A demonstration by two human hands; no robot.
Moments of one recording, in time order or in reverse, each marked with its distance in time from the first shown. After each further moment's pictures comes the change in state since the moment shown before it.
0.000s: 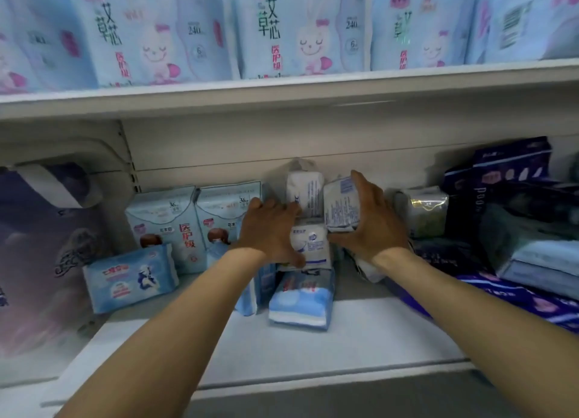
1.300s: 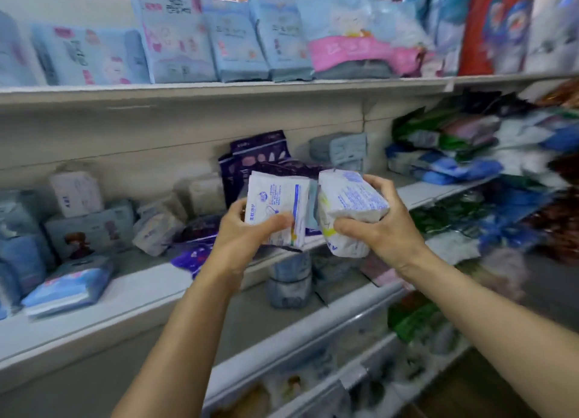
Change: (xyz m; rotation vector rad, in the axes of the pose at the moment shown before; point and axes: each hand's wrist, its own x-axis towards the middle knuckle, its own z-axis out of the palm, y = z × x) left_hand -0.073 0.343 -0.096 -1.764 -0.054 -0.190; right_hand -0.247 0.124 -0.314 0.580 0.318 0.280
